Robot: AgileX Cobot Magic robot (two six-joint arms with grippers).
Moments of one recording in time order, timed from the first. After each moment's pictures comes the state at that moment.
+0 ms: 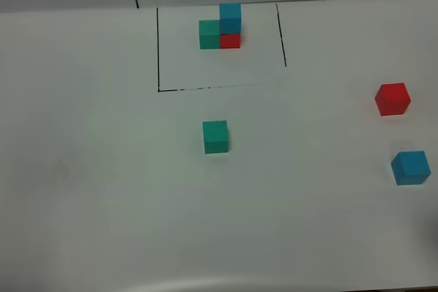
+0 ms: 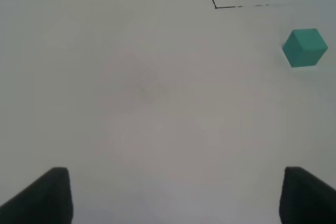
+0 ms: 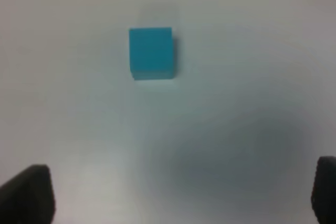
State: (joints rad) left arm -0.07 0.00 -0.51 -0.07 1.07 -0.01; right arm -0.01 0.83 -0.65 0.02 0.87 -0.06
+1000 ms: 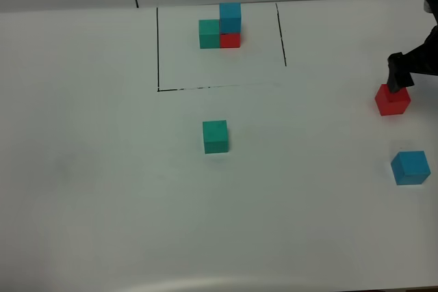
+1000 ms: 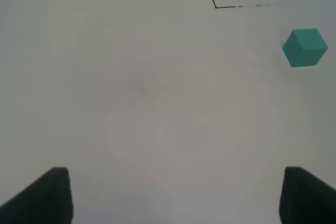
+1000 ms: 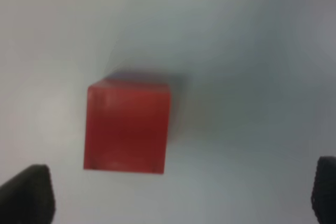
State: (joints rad) left arm -0.07 0.00 -0.51 -0.07 1.07 -0.01; right arm 0.00 1.99 -1.42 0.02 0.78 -0.22
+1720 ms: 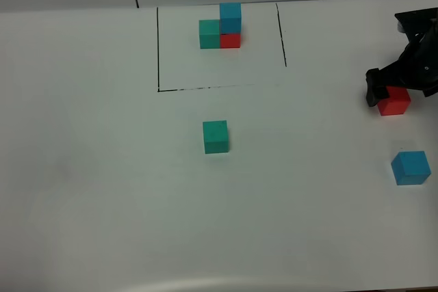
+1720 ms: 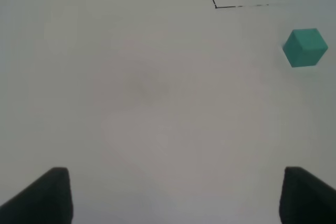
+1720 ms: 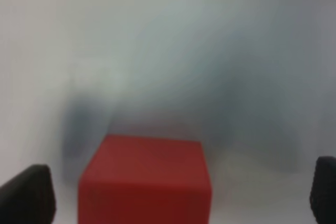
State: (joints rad) left arm -0.07 0.00 -0.51 -0.07 1.07 -0.01; right arm 0.02 2.16 -1.49 0.05 0.74 -0.22
